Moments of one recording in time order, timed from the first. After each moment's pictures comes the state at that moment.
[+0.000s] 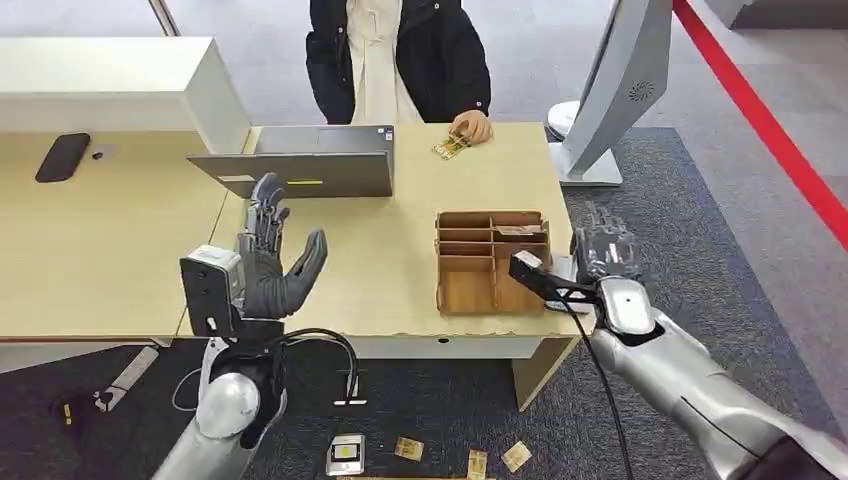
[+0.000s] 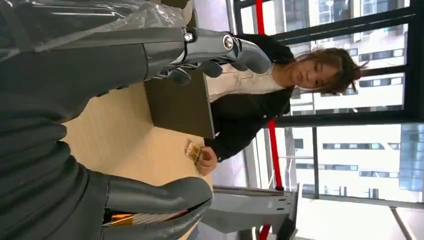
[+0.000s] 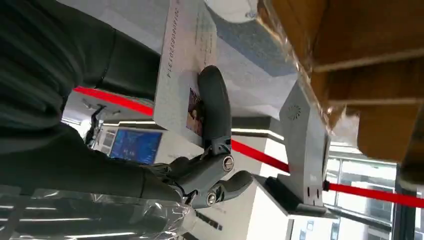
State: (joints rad) left arm -0.29 0.01 -0.76 -1.64 0.11 0.44 -0.19; right arm -0.79 -0.40 1.00 -0.75 0.91 -0.25 0.51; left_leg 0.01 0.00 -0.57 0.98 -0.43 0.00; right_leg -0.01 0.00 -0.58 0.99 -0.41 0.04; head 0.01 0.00
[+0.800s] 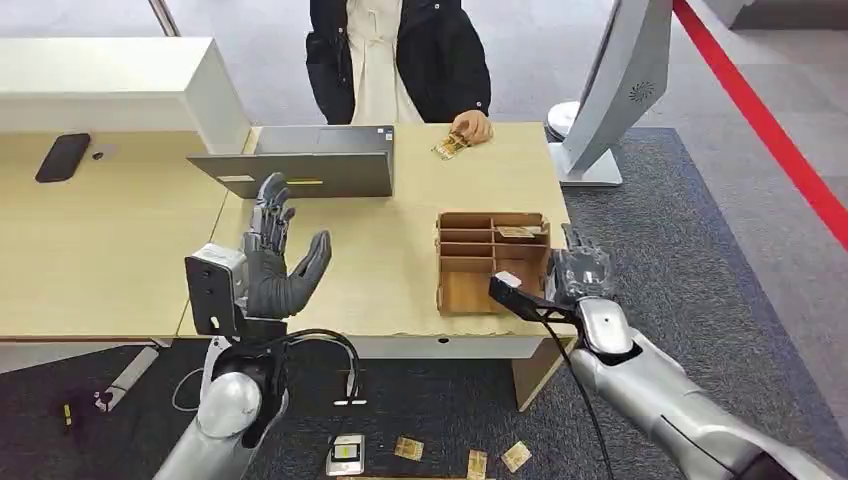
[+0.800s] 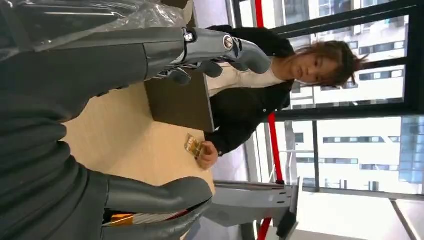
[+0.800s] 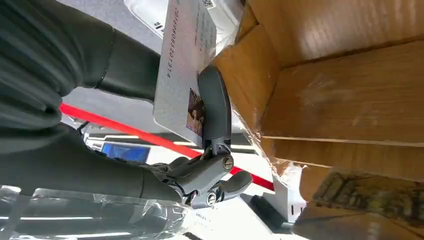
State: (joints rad) left arm -0.29 0.00 -0.76 -1.64 0.11 0.42 -0.19; right arm -0.73 -0.34 0.98 -0.77 0.92 -0.26 0.49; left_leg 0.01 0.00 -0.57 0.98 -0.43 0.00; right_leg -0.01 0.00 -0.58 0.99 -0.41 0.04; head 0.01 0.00
